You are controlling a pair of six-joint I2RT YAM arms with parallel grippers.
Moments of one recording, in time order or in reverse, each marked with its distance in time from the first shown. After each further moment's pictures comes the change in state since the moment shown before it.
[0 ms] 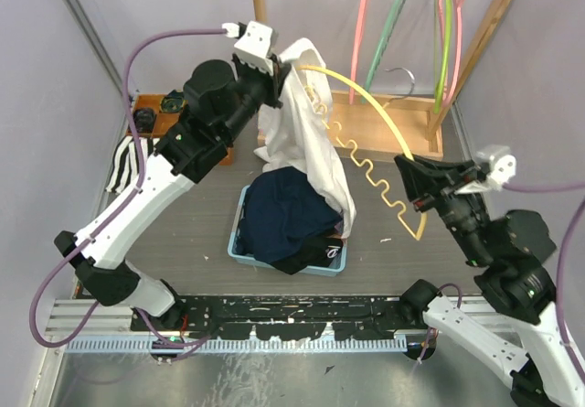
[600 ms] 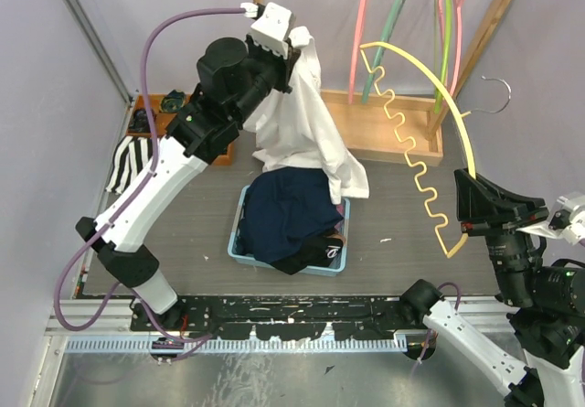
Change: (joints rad) left arm 0.016 0.174 0.282 -0.108 -0.007 0.092; right arm 0.000 -0.257 0.000 -0.045 0.215 -0.041
